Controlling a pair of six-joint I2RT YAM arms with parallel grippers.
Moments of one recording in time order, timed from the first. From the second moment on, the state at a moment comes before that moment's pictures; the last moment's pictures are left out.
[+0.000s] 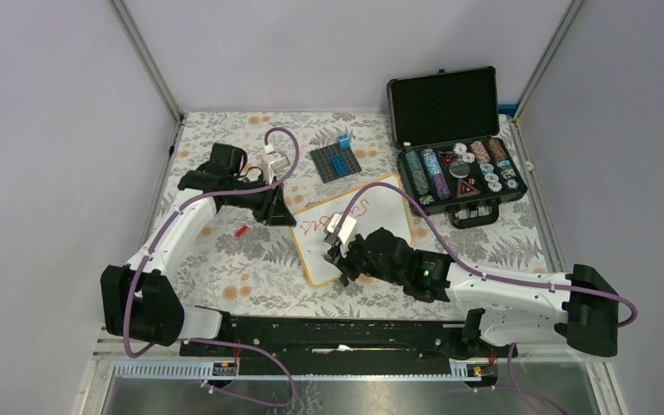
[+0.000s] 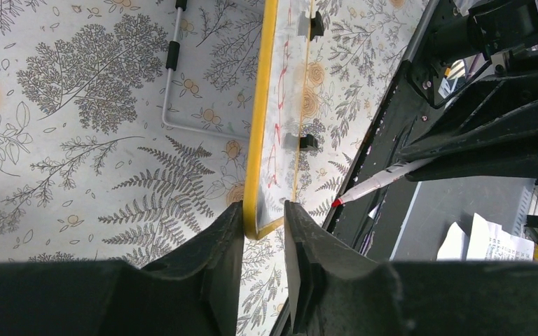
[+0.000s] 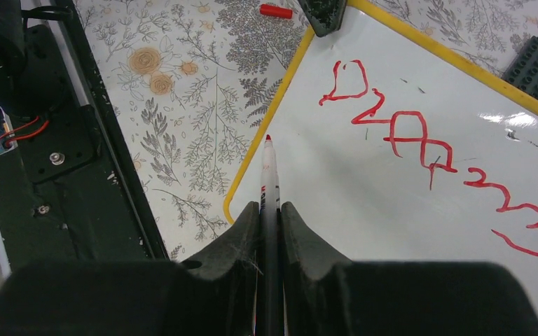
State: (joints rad) left arm -0.19 1.33 1.11 -0.82 0.91 0.31; right arm 1.19 1.18 0.75 0.04 0.11 0.02
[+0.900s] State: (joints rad) left arm -0.20 1.37 1.18 -0.92 0.85 0.38; right arm 1.19 1.12 0.69 0.04 0.11 -0.05
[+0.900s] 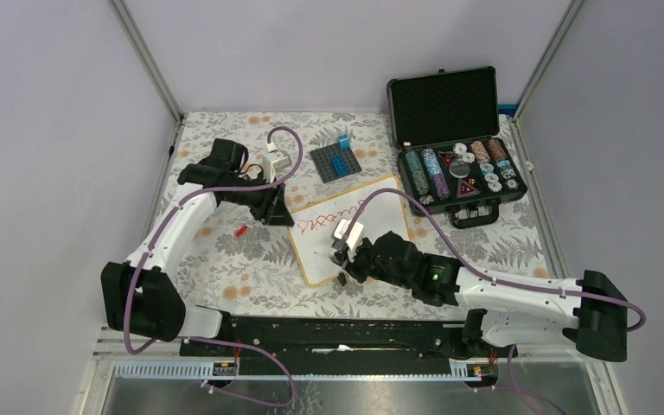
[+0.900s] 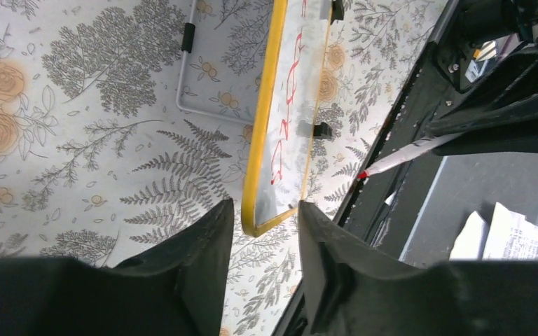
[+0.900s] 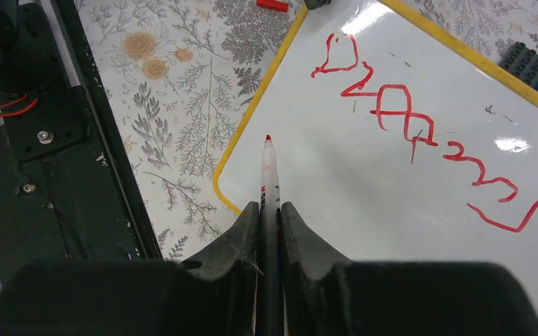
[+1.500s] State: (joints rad) left arm -0.27 1.23 1.44 -1.12 0.82 0.79; right arm 1.07 0.93 0.72 -0.02 0.34 0.13
